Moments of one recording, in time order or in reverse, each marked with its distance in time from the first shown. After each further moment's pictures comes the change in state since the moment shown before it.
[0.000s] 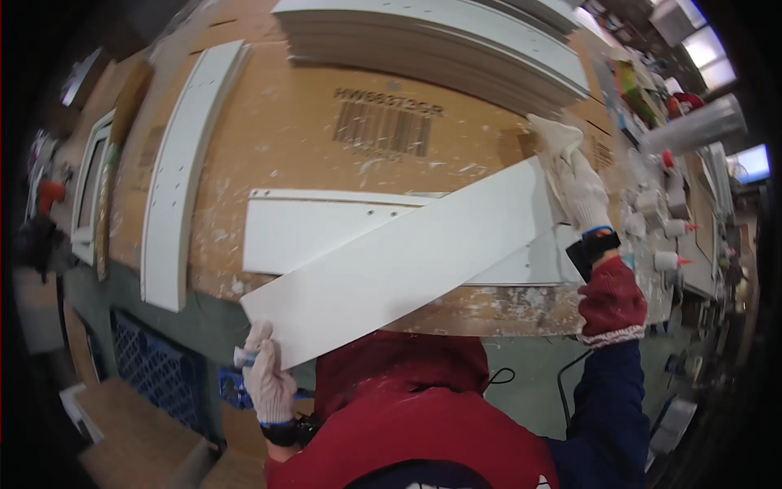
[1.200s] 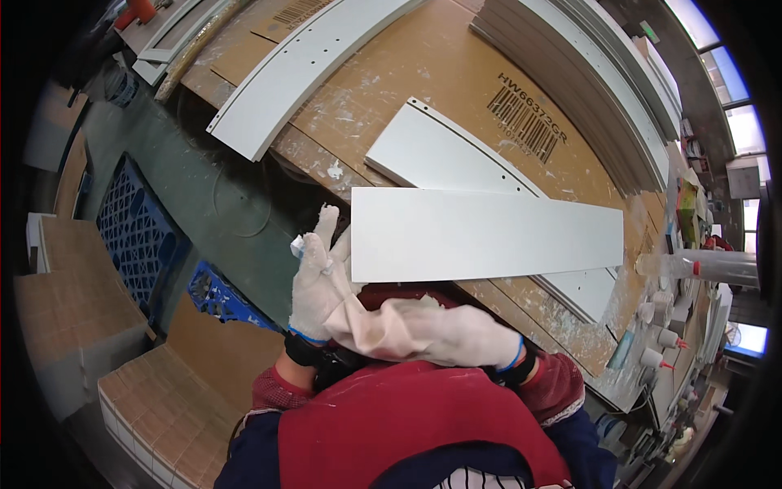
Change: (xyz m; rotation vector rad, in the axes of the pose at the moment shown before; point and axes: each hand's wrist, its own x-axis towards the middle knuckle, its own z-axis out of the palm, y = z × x) left_hand 0.001 -0.015 -0.022 -0.735 -0.466 -0.090; right_hand -0.222 -0.189 0.050 0.651 -1.040 -1.078
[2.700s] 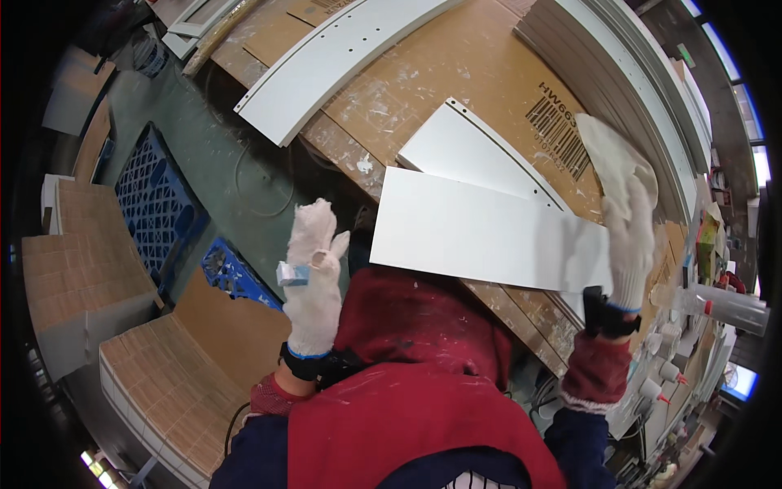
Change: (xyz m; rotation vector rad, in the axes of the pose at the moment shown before) left_hand -0.014 0.011 -0.006 0.693 0.167 0.562; right_hand -0.023 0.030 -0.167 -0.610 1.045 0.529
